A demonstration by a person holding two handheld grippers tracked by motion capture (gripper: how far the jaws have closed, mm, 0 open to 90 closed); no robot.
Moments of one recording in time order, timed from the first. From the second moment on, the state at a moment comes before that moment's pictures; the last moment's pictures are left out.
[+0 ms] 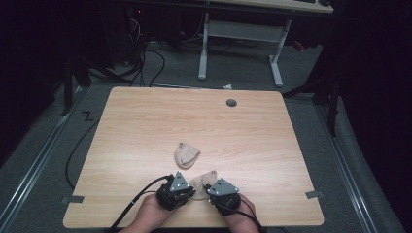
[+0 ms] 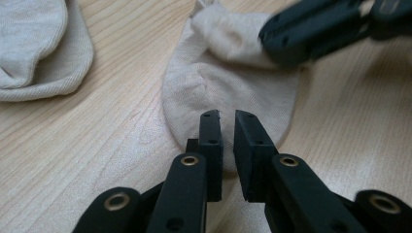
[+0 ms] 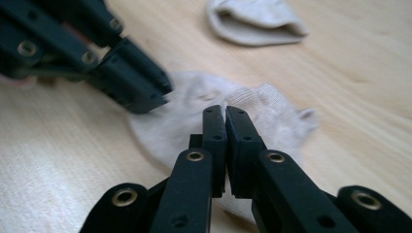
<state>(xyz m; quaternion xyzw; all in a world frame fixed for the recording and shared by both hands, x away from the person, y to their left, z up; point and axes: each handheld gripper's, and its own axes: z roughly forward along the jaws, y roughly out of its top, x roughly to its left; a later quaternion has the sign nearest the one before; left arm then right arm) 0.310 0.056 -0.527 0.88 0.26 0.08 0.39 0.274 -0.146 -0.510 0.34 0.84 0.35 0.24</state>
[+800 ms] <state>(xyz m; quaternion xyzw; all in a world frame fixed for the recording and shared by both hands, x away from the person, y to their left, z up) 0.310 0.056 -0.526 0.89 0.24 0.08 0.39 0.294 -0.225 -0.509 0.44 0.78 0.35 0.26</state>
